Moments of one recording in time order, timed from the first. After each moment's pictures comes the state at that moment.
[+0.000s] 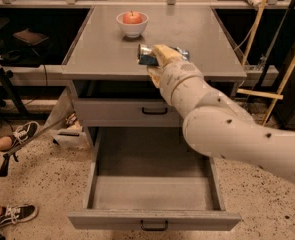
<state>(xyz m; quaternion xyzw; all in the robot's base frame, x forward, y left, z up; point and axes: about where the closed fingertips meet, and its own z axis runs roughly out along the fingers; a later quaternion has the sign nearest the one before) 0.615 -0.034 0.942 -0.54 0.44 -0.34 0.63</state>
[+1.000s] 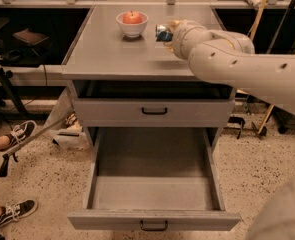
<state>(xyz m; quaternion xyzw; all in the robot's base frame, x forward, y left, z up) 0.768 -0.086 0.936 -0.59 0.49 -0.34 0.54</state>
